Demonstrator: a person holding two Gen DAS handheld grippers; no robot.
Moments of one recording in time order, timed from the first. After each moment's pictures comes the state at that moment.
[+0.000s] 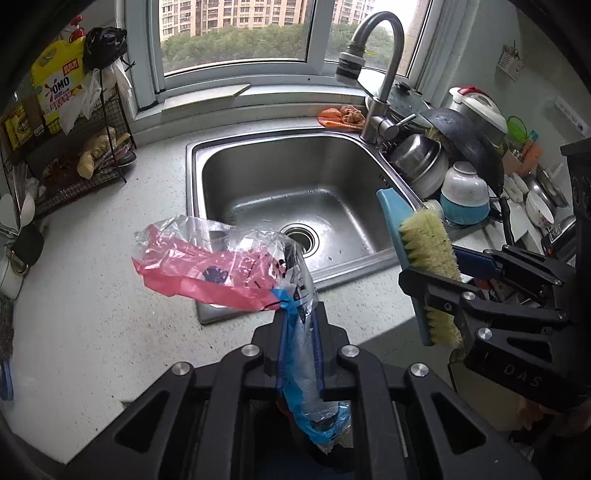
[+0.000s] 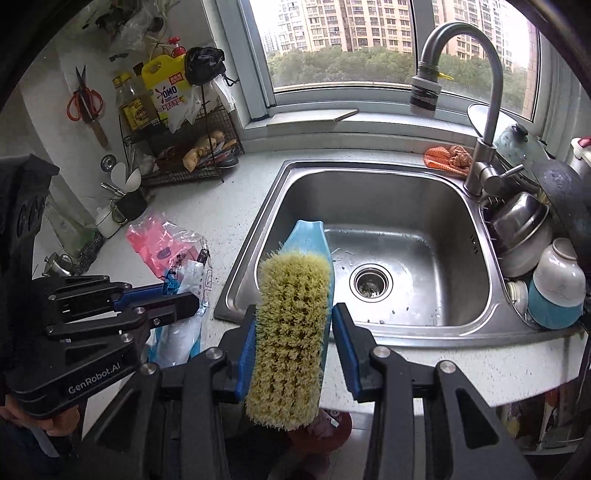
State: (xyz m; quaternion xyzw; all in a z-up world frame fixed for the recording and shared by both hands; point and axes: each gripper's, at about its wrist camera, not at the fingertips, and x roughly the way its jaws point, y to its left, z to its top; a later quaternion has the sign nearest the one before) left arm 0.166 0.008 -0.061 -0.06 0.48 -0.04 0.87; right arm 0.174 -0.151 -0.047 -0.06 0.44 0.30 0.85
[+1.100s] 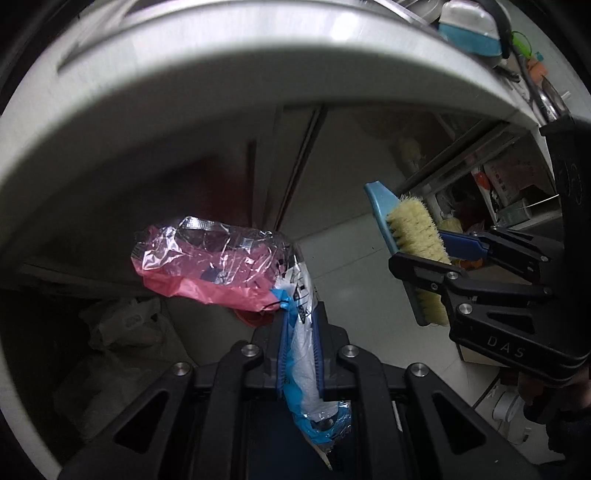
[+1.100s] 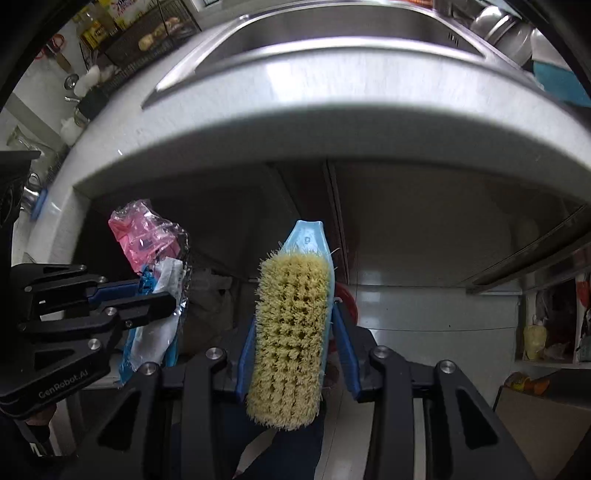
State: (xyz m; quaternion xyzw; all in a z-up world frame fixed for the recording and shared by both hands) left arm 0.094 -0.071 -0.310 -0.08 0.63 -0.09 0.77; right arm 0.101 -0.208 -0.269 -0.06 0.58 0.26 0.77
